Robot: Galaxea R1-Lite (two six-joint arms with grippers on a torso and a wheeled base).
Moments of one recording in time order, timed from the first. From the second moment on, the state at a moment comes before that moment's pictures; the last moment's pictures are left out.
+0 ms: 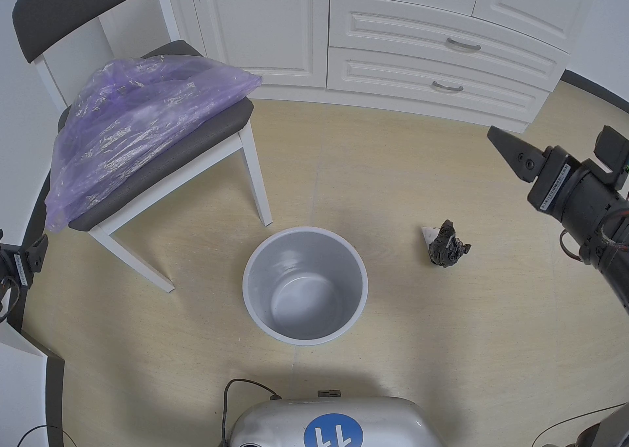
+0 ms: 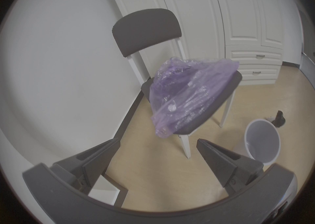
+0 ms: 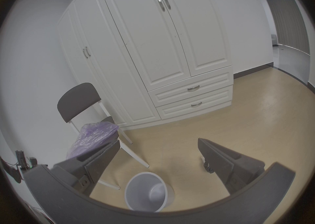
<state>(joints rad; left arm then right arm) 0.34 1.07 -0.42 -0.47 -0.01 0.21 0.79 1.30 -0.71 -0.71 -0.63 0.28</state>
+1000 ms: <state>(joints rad) 0.50 1.55 -0.41 -1.00 -0.29 0.11 0.79 1.35 -0.72 -0.71 -0.64 0.30</state>
